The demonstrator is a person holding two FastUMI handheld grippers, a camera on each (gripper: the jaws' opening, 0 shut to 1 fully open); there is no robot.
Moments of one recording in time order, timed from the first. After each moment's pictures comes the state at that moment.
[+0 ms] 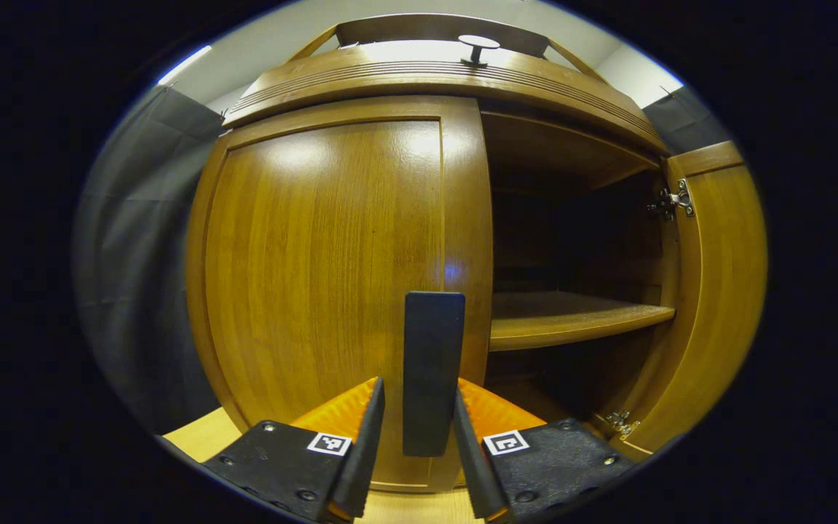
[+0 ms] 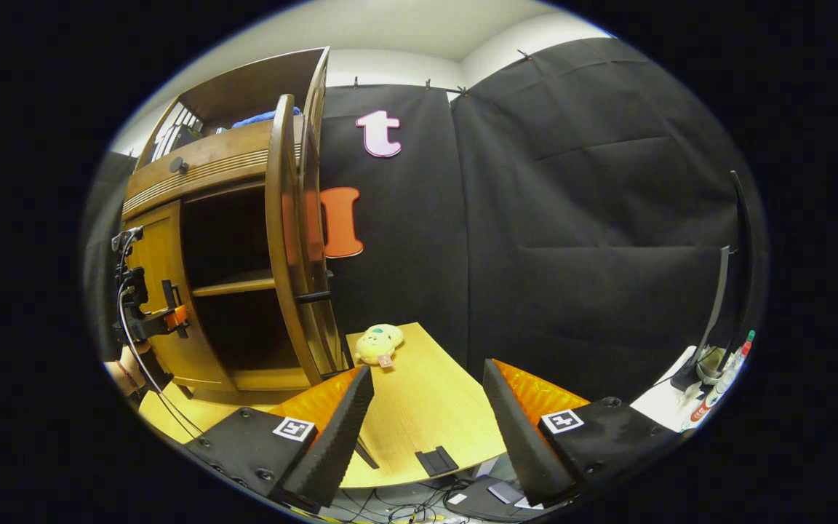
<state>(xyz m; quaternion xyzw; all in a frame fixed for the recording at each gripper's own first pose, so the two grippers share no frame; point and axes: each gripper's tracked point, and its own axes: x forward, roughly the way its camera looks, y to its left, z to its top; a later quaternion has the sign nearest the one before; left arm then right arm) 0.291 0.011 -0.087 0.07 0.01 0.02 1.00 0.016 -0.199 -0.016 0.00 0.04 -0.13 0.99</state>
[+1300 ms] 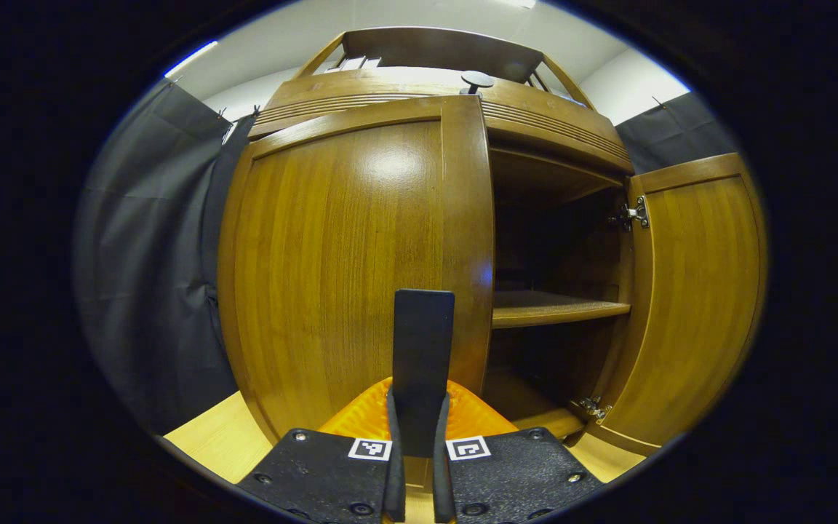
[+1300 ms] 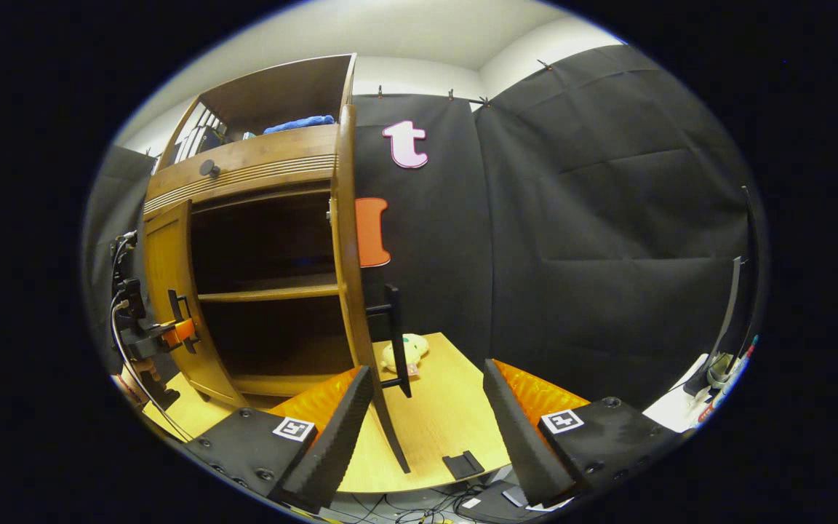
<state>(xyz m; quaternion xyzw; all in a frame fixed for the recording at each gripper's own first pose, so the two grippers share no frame) 0.216 0.020 -0.083 0.07 0.00 -0.01 1.00 0.016 -0.144 -0.008 0.00 0.02 -0.08 1.00</state>
